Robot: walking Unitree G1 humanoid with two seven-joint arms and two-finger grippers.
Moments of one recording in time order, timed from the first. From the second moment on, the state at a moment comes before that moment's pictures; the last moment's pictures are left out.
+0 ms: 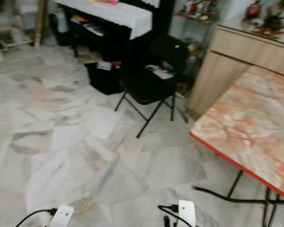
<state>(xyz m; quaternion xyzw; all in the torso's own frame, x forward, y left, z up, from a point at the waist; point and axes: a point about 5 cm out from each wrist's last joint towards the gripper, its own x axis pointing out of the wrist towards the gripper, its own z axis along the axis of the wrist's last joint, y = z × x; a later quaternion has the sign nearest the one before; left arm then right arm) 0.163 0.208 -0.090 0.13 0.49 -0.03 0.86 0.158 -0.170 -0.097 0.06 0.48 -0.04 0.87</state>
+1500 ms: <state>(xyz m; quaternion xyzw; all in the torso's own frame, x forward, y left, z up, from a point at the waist) 0.176 0.204 -0.084 0.16 0.47 -0.06 0.87 0.158 -0.195 -0.095 0.06 0.49 -0.06 0.87</state>
